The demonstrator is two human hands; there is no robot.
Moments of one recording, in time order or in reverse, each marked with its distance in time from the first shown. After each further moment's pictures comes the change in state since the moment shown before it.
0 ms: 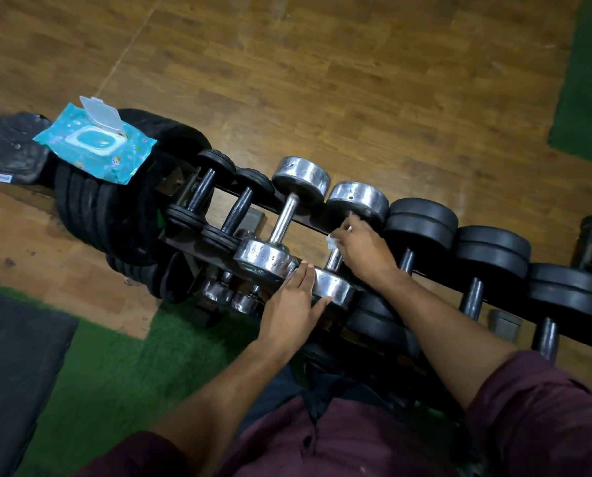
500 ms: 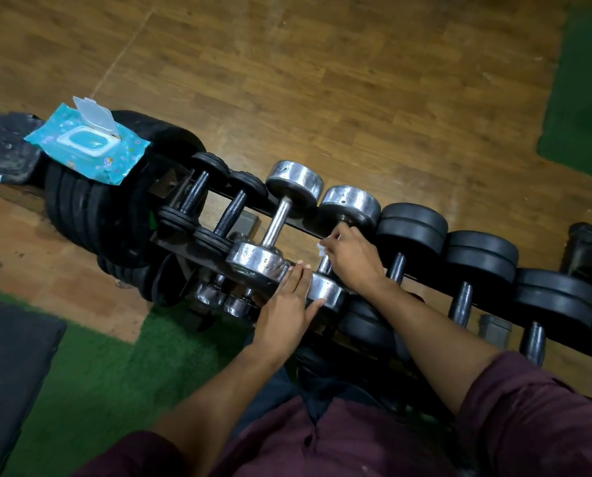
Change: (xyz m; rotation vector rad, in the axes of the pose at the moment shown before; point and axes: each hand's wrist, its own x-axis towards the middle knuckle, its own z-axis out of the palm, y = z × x) left_hand 0.002 -0.001 0.016 -0.045 -0.005 0.037; right_hand -0.008 -0.006 0.006 -0.082 0.038 0.021
